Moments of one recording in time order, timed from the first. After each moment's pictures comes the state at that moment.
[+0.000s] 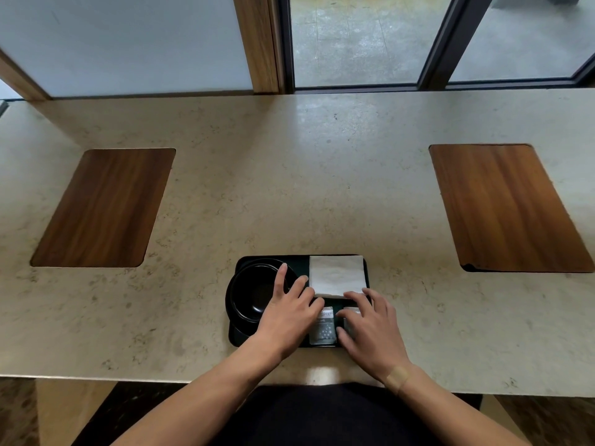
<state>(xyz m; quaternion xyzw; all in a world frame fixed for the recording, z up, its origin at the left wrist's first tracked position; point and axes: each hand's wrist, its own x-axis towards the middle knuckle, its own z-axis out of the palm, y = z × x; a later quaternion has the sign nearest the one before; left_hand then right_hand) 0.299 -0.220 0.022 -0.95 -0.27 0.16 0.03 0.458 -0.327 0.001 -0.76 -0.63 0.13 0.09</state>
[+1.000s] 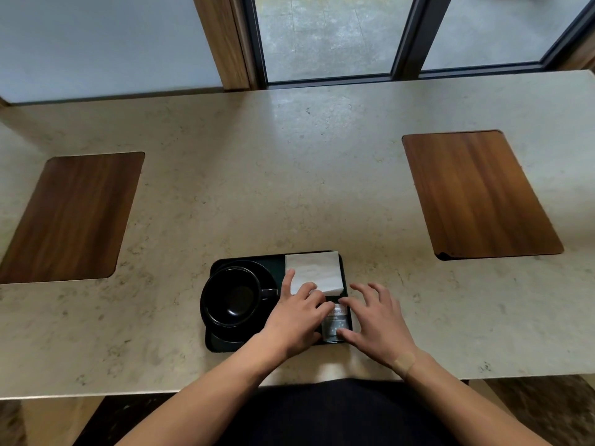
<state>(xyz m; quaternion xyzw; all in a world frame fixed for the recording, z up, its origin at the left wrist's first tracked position) 0.348 -0.231 0.009 -0.96 -0.20 0.17 -0.06 0.514 -0.341 -0.009 -0.77 -0.60 0.21 0.01</state>
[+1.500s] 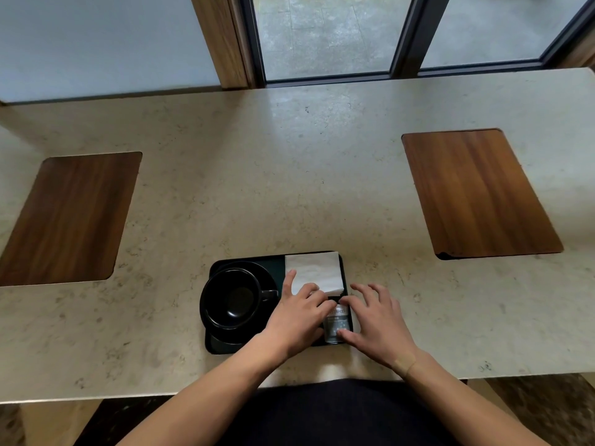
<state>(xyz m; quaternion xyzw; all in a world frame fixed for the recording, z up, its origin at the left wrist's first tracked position) 0.350 -0.229 0.007 -0.97 -0.21 0.13 -0.09 0.513 -0.338 -0.008 -0.78 -0.59 0.22 0.01</state>
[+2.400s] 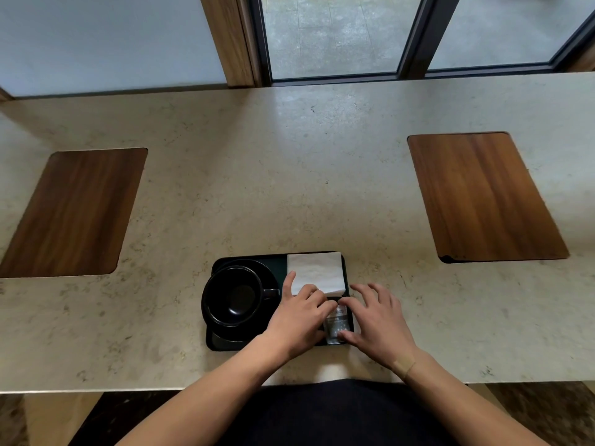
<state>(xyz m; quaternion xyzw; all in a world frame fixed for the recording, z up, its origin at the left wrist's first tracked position) 0.349 -0.234 0.003 -0.96 -0.23 0.13 -0.09 0.514 -0.335 -0.010 -0.76 -0.62 0.19 -0.02</state>
